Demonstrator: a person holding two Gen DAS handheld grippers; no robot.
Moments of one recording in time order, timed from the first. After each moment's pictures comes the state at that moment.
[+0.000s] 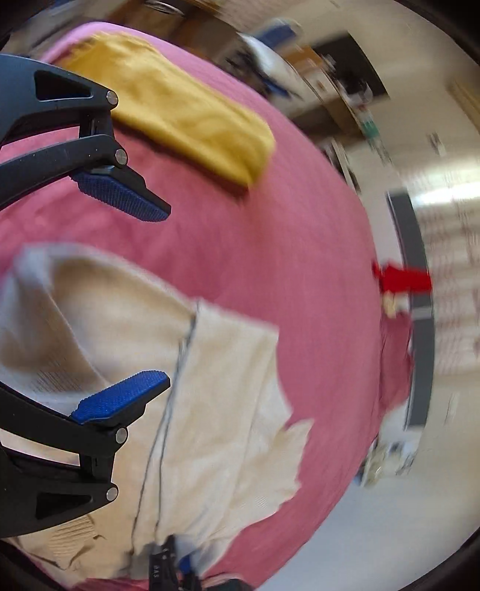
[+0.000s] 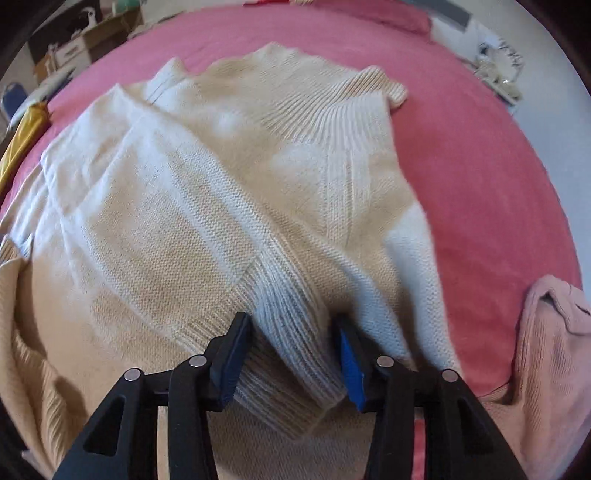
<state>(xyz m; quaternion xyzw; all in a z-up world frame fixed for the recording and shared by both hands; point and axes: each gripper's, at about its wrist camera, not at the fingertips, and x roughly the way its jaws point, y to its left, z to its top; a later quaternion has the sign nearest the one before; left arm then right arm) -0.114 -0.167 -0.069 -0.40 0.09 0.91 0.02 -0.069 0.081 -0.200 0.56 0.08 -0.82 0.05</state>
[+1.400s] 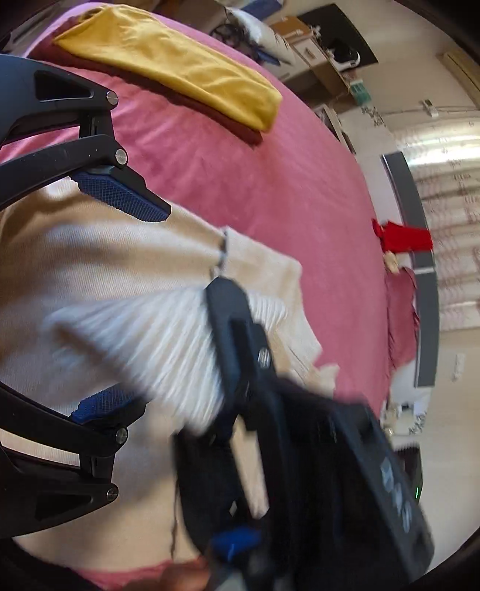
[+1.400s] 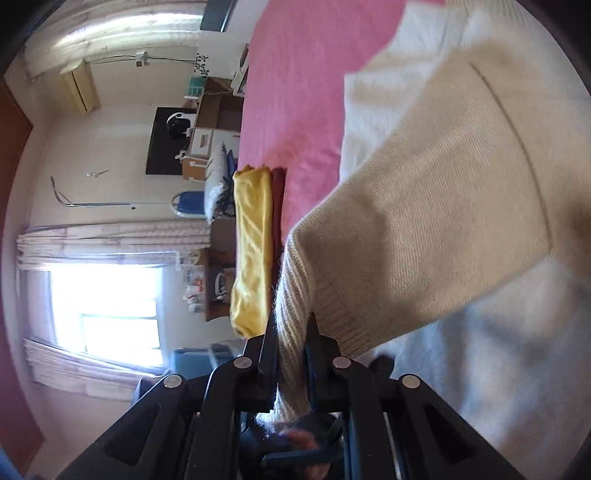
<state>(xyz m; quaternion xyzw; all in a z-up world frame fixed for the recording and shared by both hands) -0.070 -0.143 -0.086 -0.39 0.08 0.91 0.06 -0.051 -0.072 -0.137 0.56 -0.43 -0.62 0.35</state>
